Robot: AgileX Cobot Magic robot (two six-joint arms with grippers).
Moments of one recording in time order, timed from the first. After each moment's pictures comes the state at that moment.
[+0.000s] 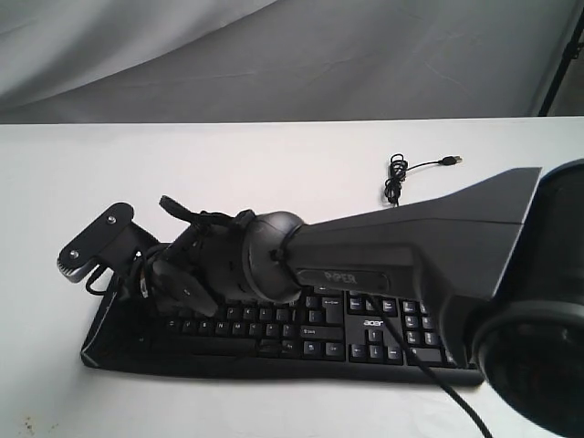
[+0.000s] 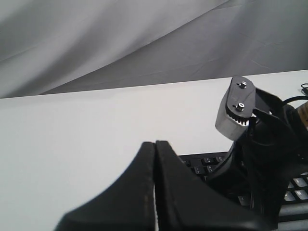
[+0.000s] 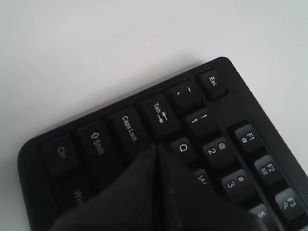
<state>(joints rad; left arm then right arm) -0.18 0.00 0.00 0.04 0.26 -0.02 0.99 2.29 -1.58 -0.06 0.26 -0.02</state>
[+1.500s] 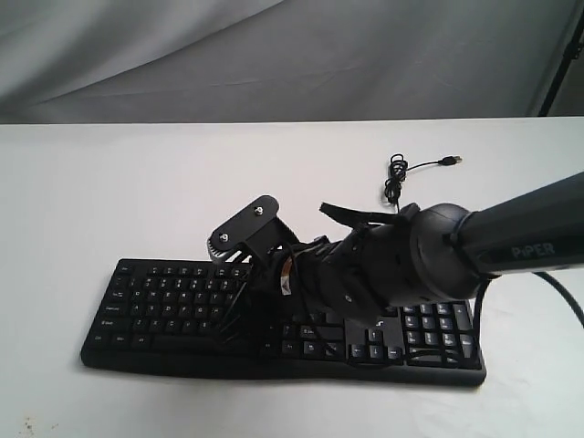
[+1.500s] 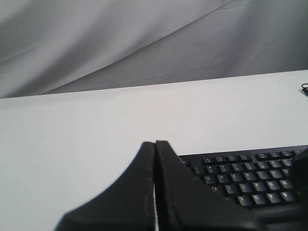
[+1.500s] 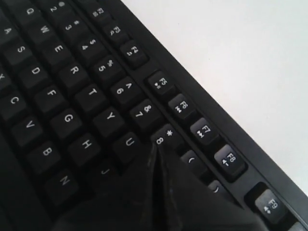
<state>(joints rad) -0.18 0.00 0.00 0.04 0.26 -0.02 0.81 2.02 -1.03 -0.05 -0.05 0.03</state>
